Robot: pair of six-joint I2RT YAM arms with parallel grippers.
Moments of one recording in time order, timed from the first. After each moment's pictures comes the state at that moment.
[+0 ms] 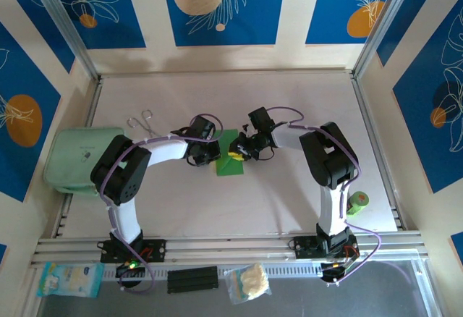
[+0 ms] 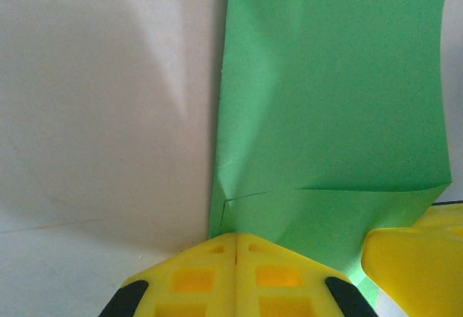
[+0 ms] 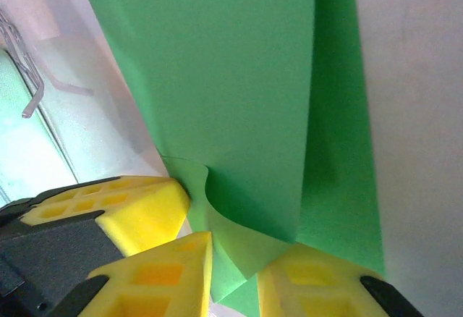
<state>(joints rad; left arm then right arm) -0.58 1.86 1.07 -0.28 0.21 -0.86 0.49 1.98 1.15 -0.24 -0.65 0.87</state>
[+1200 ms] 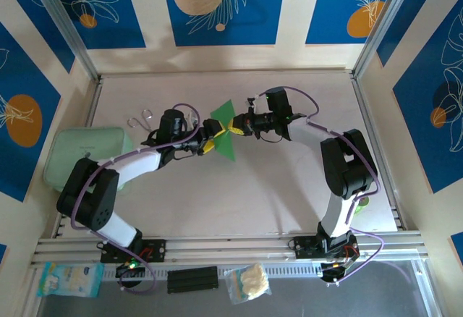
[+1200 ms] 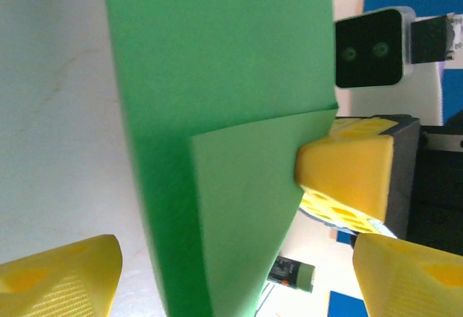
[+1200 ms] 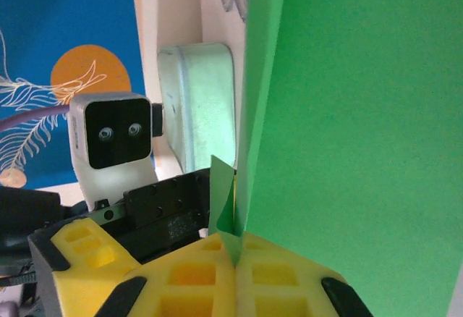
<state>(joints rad) -0.45 1.56 0.82 0.25 0.62 -1.17 0.38 1.82 1.15 0.02 -0.96 0.98</state>
